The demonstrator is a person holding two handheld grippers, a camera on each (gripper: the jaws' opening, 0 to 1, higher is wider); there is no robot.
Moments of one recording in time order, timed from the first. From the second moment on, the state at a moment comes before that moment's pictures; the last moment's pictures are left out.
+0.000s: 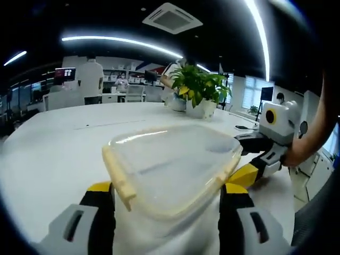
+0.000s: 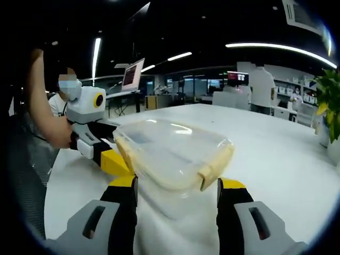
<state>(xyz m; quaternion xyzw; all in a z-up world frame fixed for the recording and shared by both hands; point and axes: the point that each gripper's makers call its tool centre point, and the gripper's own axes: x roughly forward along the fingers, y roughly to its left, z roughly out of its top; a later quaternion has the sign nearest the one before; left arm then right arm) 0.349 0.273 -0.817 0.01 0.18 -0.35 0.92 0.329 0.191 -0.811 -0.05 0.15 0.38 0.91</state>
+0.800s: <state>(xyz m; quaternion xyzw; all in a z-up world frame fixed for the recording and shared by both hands) 0.387 0.360 -0.819 0.04 0.20 -0.34 0.92 0.370 0.270 -0.817 -0.05 0.15 0.38 0.91</state>
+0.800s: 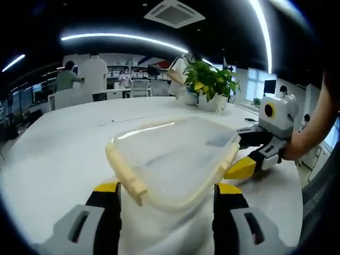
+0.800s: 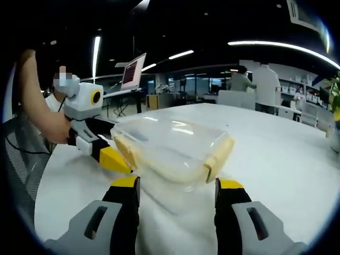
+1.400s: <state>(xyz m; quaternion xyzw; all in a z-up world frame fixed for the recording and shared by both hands) 0.454 0.379 -0.820 0.08 0.20 -0.37 0.91 0.432 0.288 -0.816 -0.05 0.16 0.35 0.92</state>
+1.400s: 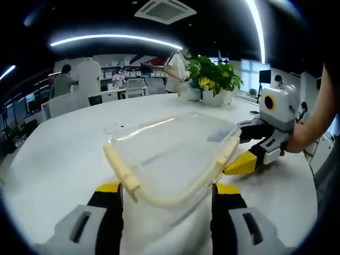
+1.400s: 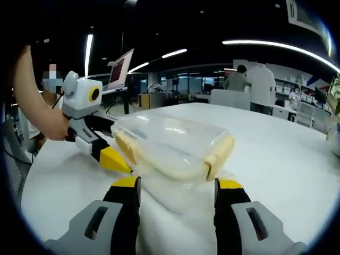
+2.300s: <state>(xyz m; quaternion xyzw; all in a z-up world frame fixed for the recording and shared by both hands) 0.441 0.394 -0.800 0.05 0.20 -0.35 0.91 0.422 0.277 -0.805 -0.03 0.16 0.32 0.93</state>
